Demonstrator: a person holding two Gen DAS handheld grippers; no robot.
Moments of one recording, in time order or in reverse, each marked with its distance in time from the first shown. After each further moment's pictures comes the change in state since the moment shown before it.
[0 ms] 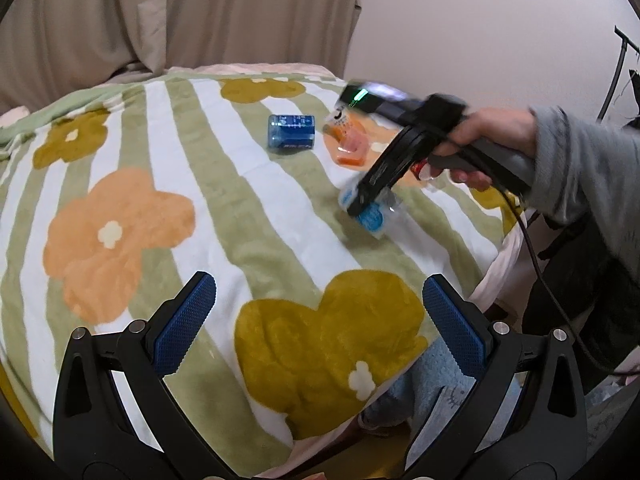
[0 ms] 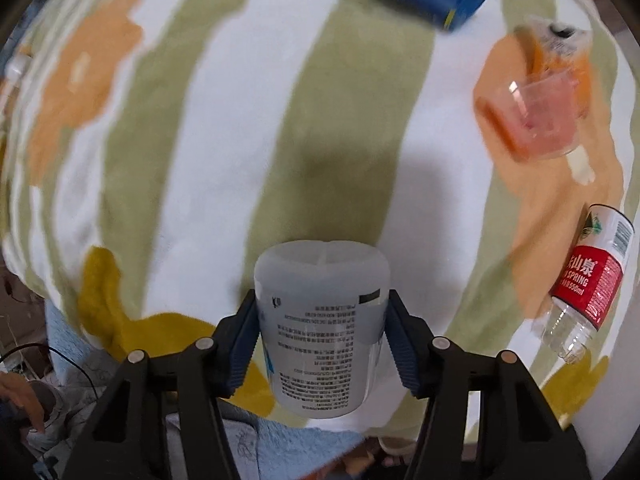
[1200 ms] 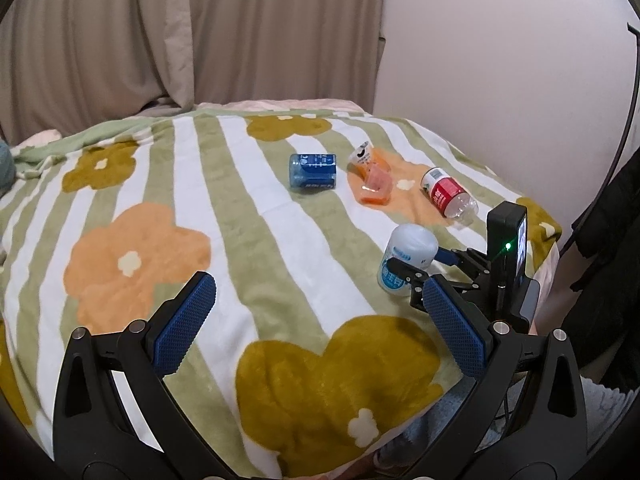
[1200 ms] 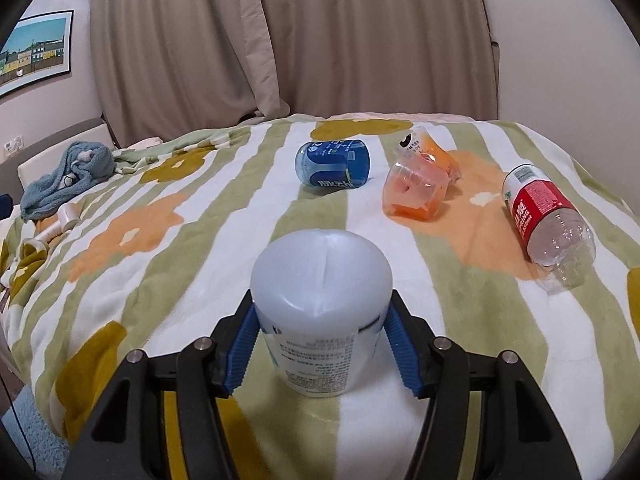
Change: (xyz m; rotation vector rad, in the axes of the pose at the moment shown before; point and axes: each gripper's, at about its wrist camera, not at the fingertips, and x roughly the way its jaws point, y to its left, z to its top) left arm 0.009 -0.026 0.011 -0.004 -0.134 0.145; right arm 0.013 -0.002 -0.139 0.162 -0.975 -0.032
